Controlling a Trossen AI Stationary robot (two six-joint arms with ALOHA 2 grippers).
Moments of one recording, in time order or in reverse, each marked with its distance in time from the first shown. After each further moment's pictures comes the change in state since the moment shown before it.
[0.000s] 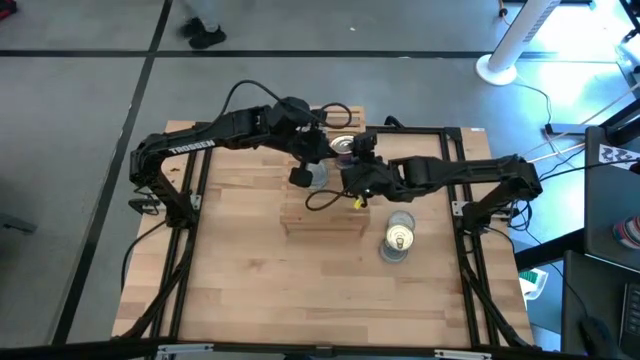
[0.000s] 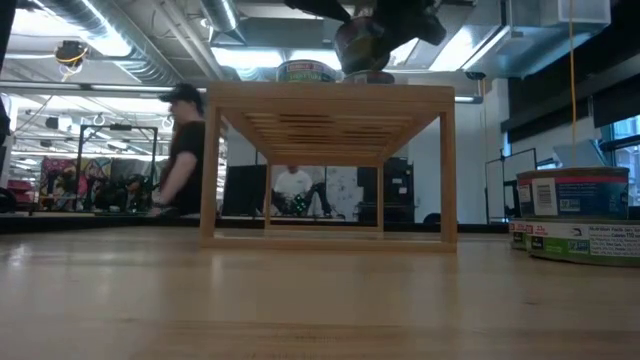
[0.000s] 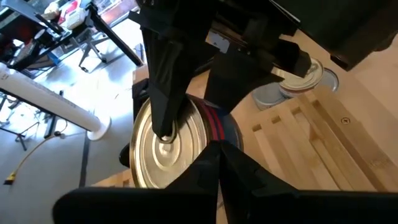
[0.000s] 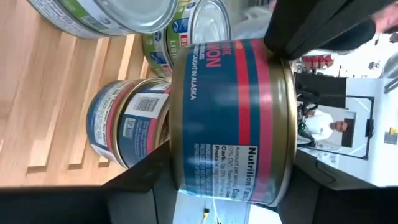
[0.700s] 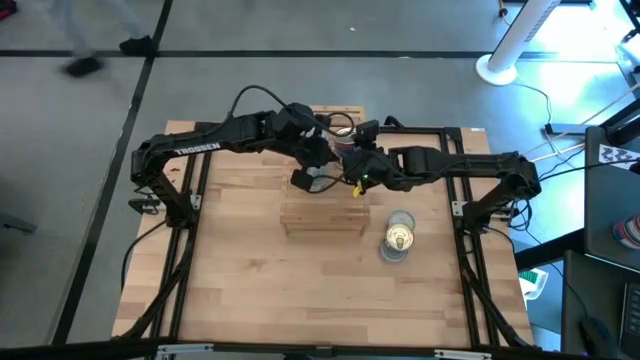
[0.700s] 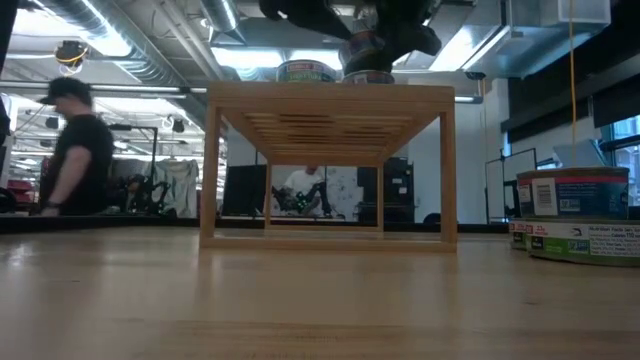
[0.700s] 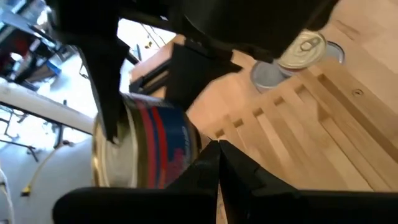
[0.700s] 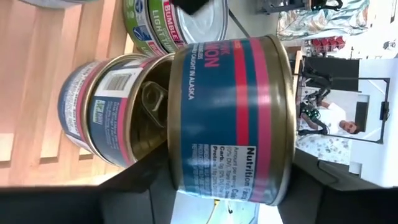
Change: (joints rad) left arm 0.001 0.009 -0.072 0.054 -0.007 0.113; right arm -0.080 0.000 0.000 -0.011 -0.040 0.018
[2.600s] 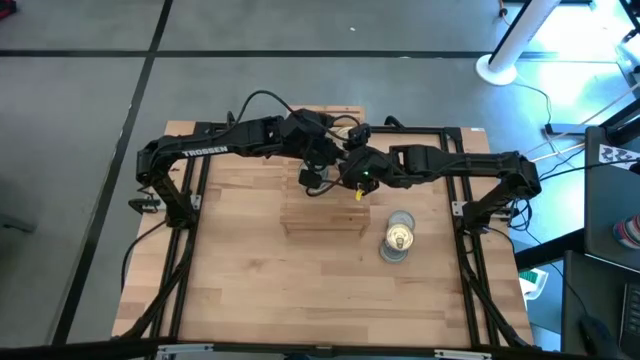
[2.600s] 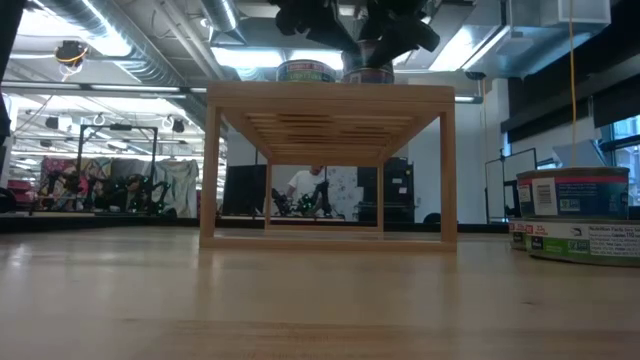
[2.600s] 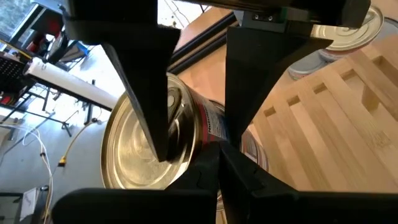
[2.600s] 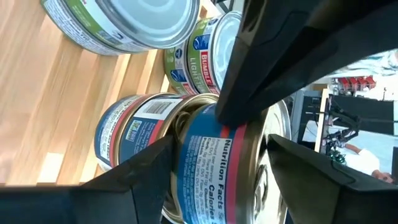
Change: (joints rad) left arm -0.021 0.042 -0.001 0.053 -0.169 -0.013; right arm 0.000 0.000 0.002 0.042 -0.212 -0.071
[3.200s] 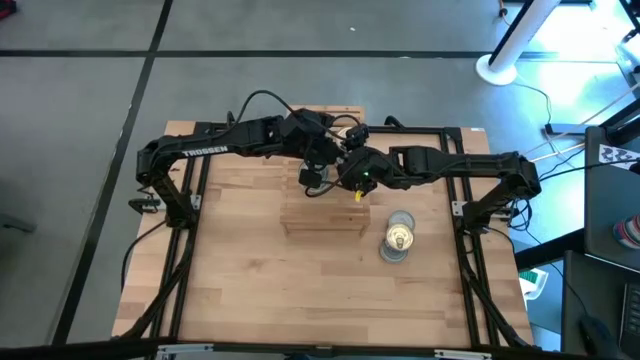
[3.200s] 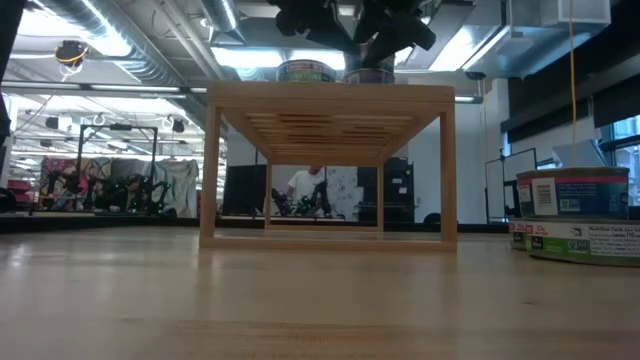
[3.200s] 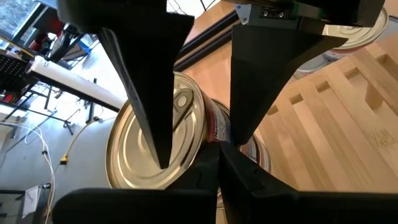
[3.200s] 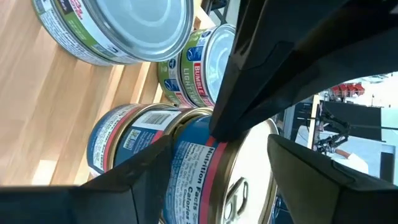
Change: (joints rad) left arm 0.001 0.000 0.000 0.000 -0.004 -0.001; right arm 0.001 0.000 0.000 0.045 0.025 -0.046
